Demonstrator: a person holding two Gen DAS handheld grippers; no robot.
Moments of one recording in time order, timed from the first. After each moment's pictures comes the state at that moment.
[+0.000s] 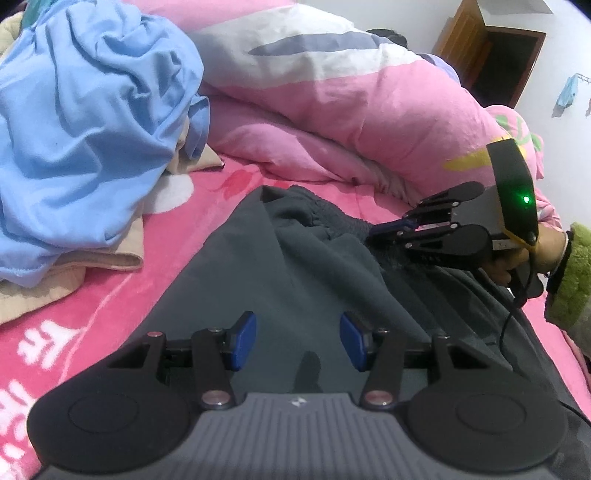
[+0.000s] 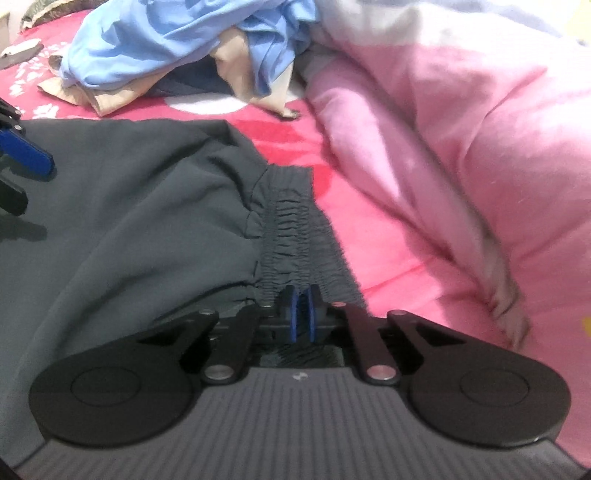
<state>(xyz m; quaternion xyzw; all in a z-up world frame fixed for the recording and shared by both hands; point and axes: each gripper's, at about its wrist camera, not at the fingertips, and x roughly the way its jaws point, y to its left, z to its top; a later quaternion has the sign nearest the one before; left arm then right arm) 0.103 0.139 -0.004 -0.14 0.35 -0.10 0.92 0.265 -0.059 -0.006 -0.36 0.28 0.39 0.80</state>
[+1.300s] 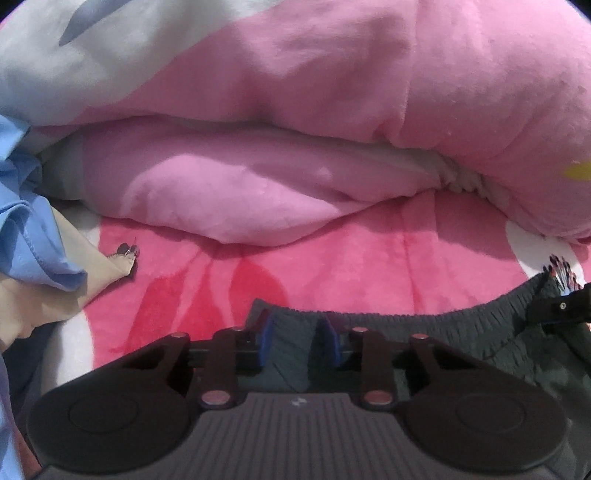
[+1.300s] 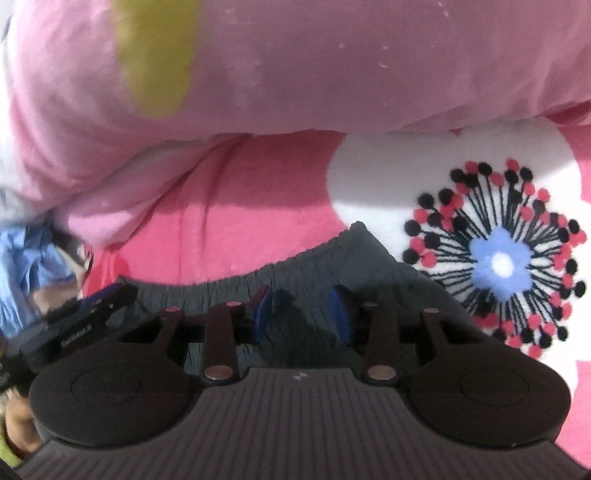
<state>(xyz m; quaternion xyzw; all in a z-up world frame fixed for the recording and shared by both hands) 0.348 0.068 -0.017 -0.03 0.48 -0.05 0.88 0.364 -0.220 -0.006 0.19 0.54 0.11 0.81</state>
